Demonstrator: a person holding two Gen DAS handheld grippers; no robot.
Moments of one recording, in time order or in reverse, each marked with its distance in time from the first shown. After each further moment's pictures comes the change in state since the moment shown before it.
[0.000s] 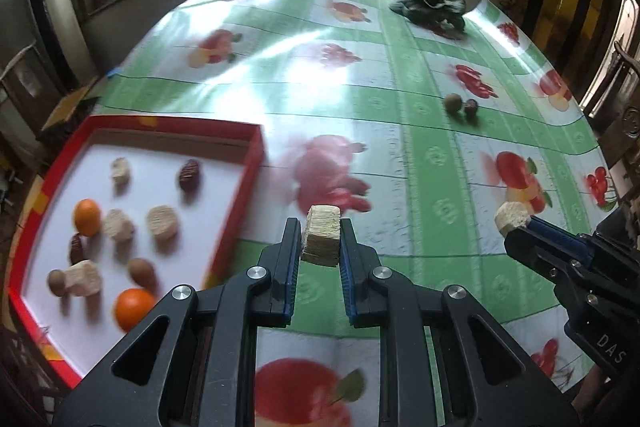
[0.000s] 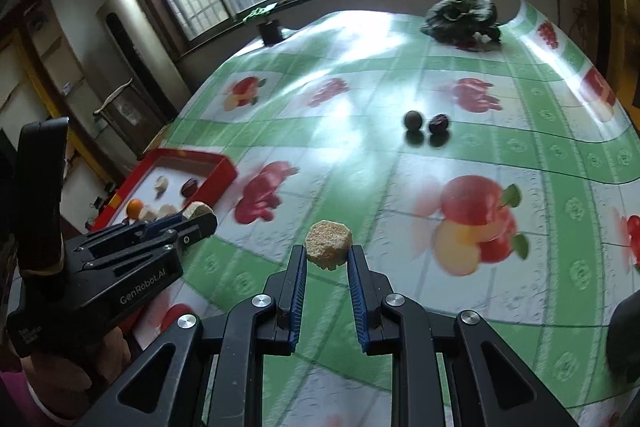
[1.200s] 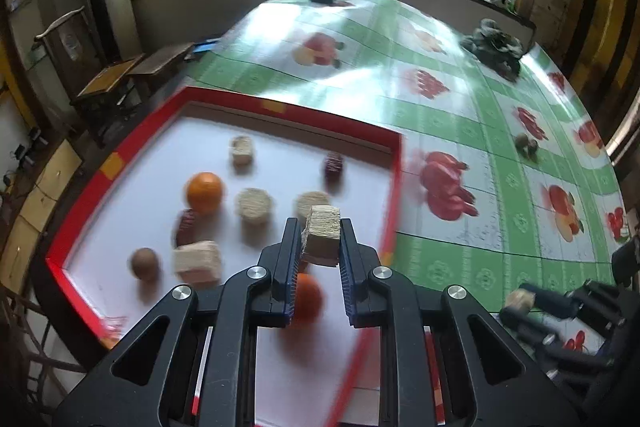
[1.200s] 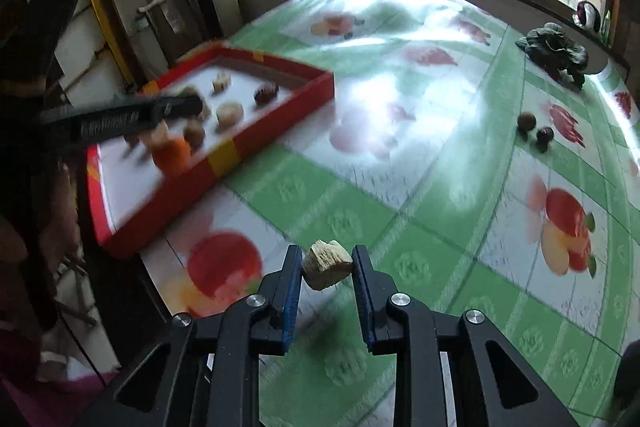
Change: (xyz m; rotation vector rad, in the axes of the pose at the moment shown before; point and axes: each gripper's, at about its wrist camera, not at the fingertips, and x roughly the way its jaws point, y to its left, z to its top) left arm -0.029 0.104 -0.019 -0.158 -0.042 0.072; right arm 0.035 0.080 -0.028 -0.308 0.139 0.021
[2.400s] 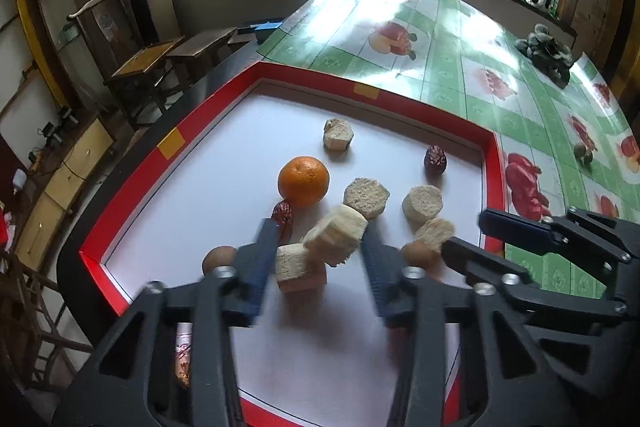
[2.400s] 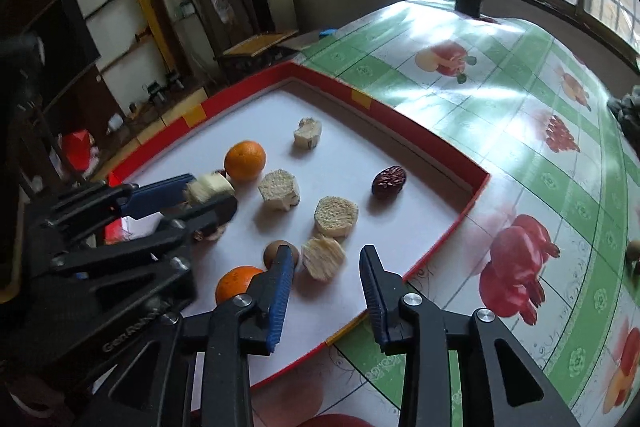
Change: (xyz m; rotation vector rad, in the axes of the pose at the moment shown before) left arm 0.018 0.053 -0.005 -0.064 0.025 0.112; right arm 0.079 0.084 0.090 -0.112 0.009 0.121
